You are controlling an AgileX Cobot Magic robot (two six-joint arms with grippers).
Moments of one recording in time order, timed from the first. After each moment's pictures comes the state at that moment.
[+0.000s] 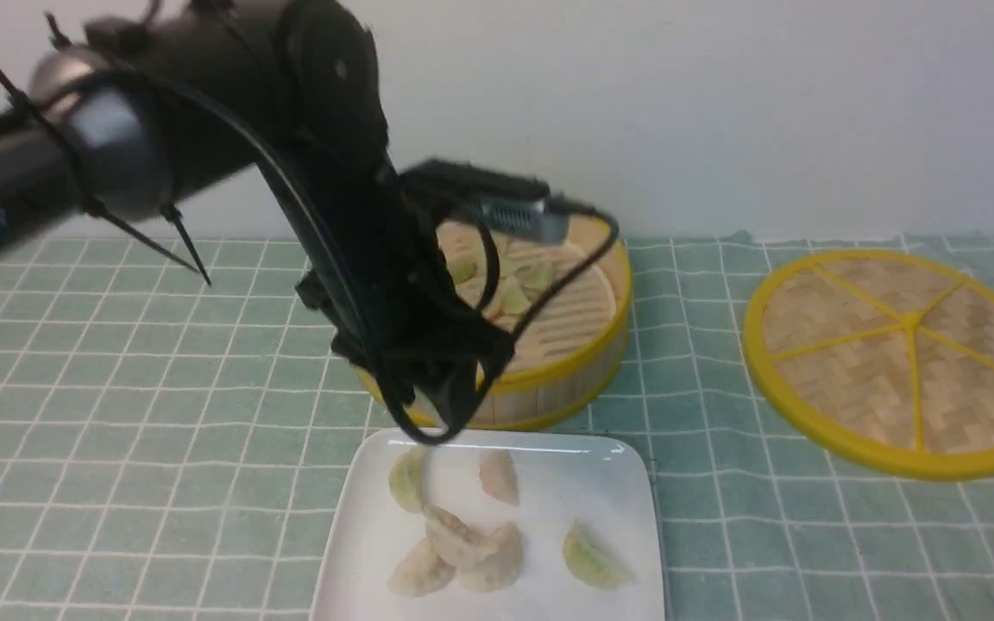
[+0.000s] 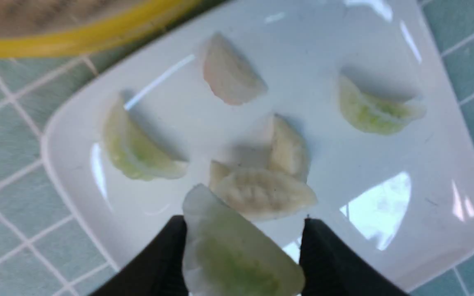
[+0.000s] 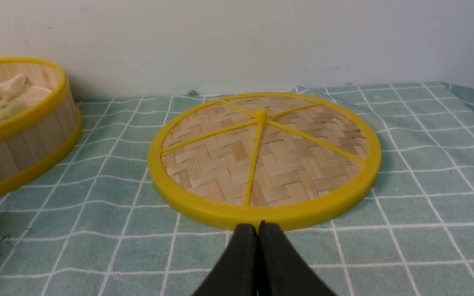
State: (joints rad) right arm 0.01 -0.01 0.02 -0.17 0.37 0.27; left arm -0.49 1.85 -1.51 -0.21 1.17 0.10
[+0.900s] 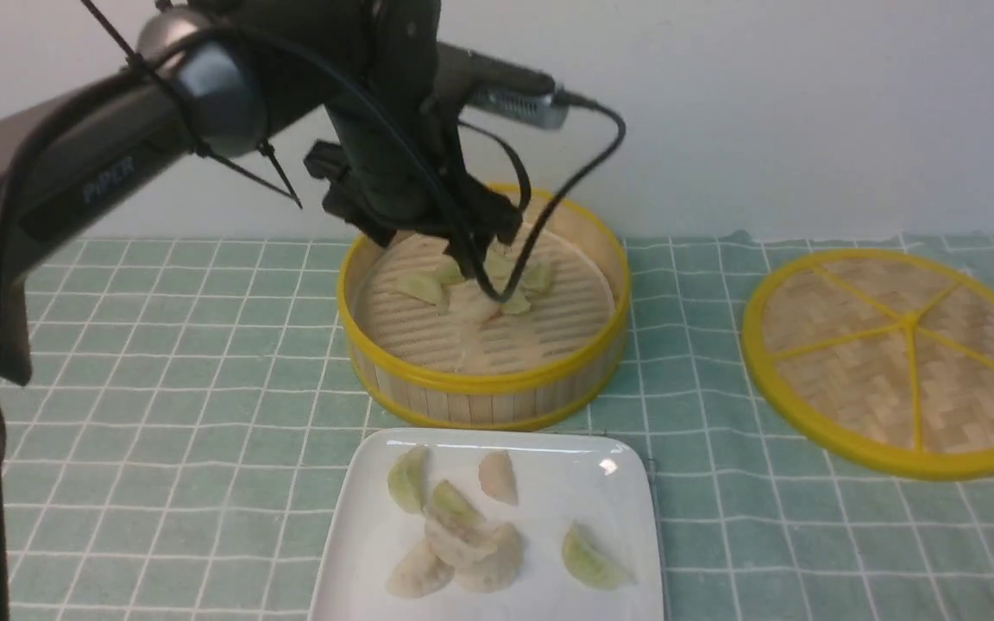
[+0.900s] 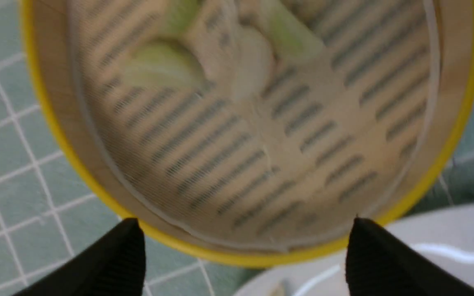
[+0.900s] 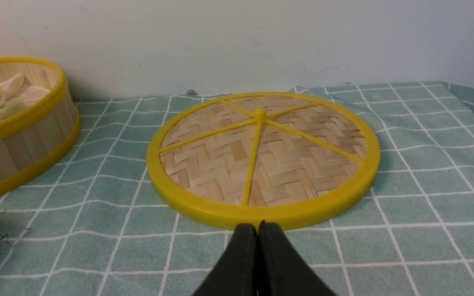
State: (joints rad) right arm 0.01 -0.01 0.02 -0.17 0.37 0.27; left arm -0.46 2.02 -1.95 0.10 1.15 -0.12
